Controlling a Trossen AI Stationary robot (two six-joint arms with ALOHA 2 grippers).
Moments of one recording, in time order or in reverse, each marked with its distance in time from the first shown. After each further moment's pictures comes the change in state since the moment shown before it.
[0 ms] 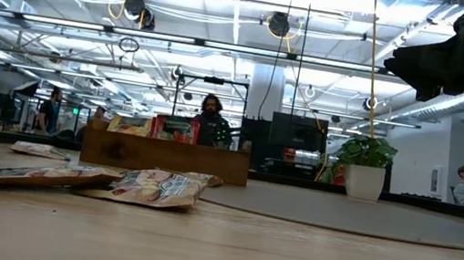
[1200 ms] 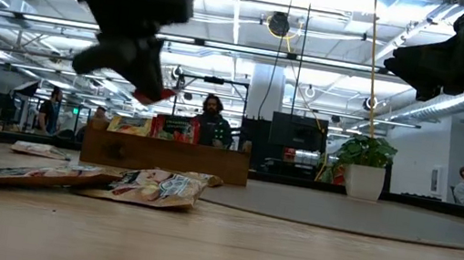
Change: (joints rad) left arm 0.578 0.006 0.201 0.231 -0.725 1.243; right arm 0.000 0.000 0.000 0.000 0.000 0.000
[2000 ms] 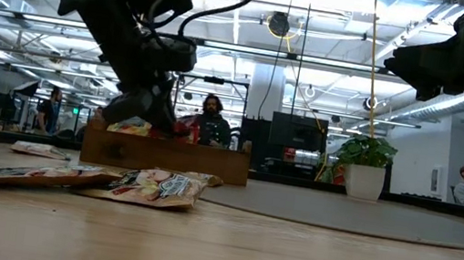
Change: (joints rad) left arm 0.242 -0.001 -0.225 0.495 0.140 0.299; right arm 0.000 0.000 0.000 0.000 0.000 0.000
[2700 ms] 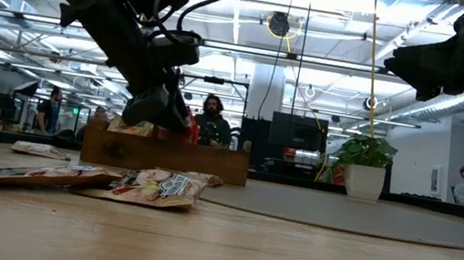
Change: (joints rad) left arm 0.015 -0.001 -0.058 0.226 -0.047 -0.007; right arm 0.000 0.000 0.000 0.000 0.000 0.000
